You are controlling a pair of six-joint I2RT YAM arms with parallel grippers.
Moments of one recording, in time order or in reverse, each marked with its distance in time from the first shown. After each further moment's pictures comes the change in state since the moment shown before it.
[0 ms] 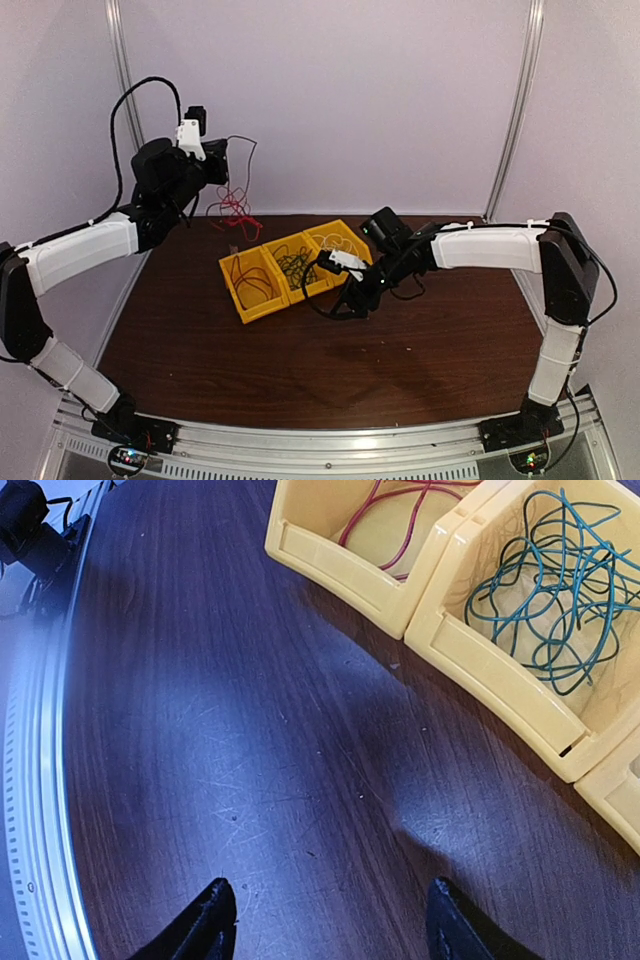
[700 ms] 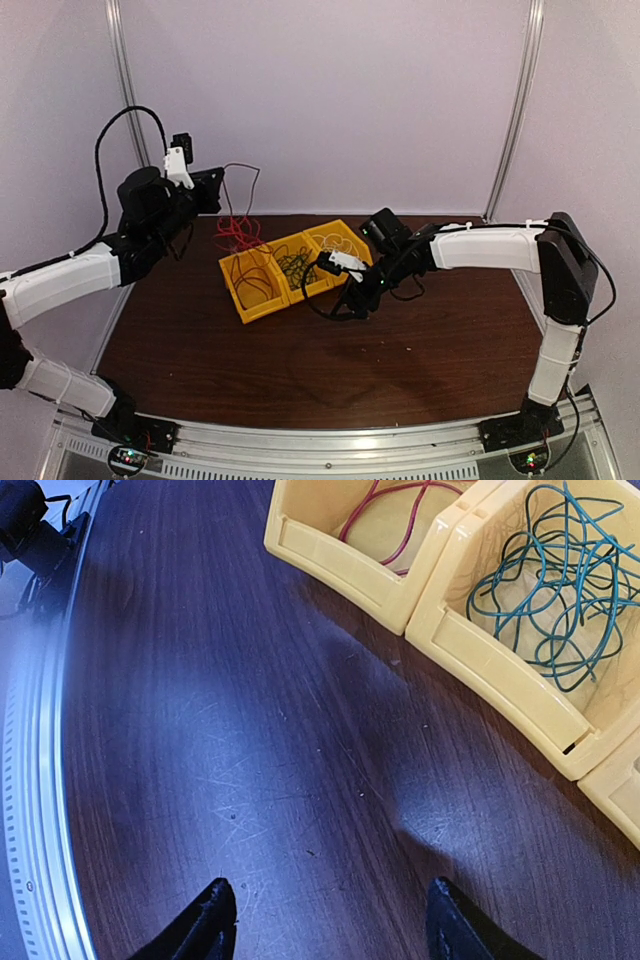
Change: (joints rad) left arm -0.048 -0.198 -0.229 -0.028 0.021 -0.220; right arm 0.000 0.007 0.000 0.000 0.000 -0.002
